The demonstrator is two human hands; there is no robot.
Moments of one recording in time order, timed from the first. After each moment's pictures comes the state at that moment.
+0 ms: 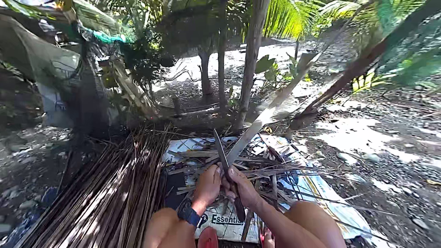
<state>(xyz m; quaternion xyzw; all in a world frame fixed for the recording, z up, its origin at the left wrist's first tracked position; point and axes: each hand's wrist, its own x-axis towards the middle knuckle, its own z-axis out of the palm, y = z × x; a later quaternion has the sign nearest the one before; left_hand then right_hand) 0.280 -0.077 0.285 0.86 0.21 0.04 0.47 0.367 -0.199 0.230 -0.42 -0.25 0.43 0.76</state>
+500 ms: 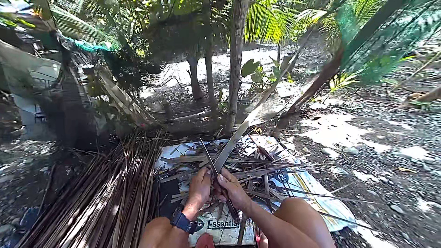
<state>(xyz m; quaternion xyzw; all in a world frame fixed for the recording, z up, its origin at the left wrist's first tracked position) 0.282 -0.081 0.288 0.79 0.25 0.09 0.55 0.363 -0.195 0.231 -0.45 -0.29 0.37 0.76</state>
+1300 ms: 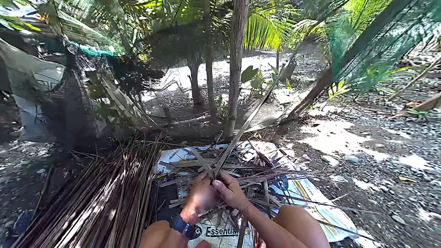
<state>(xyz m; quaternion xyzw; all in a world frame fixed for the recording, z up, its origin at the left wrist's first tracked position) 0.284 -0.089 0.298 0.60 0.26 0.06 0.75 0.373 -0.191 0.228 -0.59 -0.40 0.16 0.68</state>
